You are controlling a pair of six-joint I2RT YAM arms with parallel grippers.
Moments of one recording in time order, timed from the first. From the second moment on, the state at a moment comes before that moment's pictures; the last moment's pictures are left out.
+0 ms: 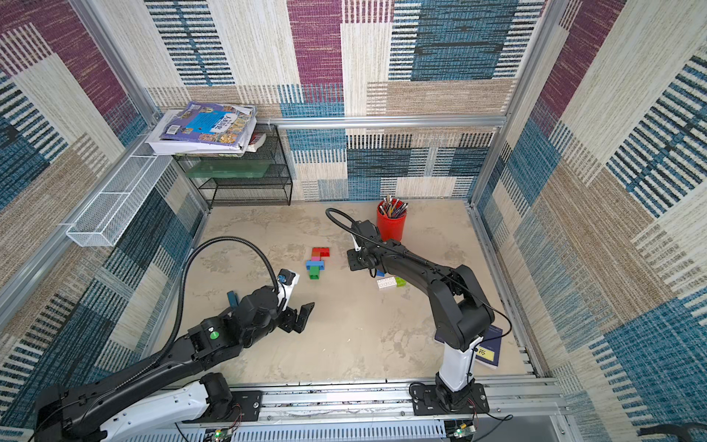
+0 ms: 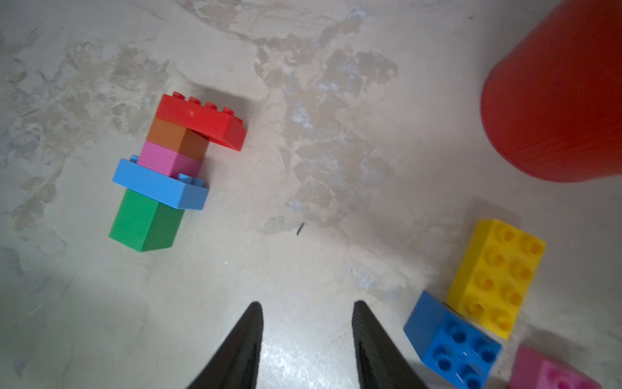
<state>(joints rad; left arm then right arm) -0.92 0.94 0.69 -0.37 -0.32 -0.23 0.54 1.78 1.27 -0.43 0.05 0.27</state>
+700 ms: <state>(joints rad) -0.92 1.07 0.60 -0.11 -0.07 -0.22 0.48 1.73 1.13 -0.47 0.19 0.36</state>
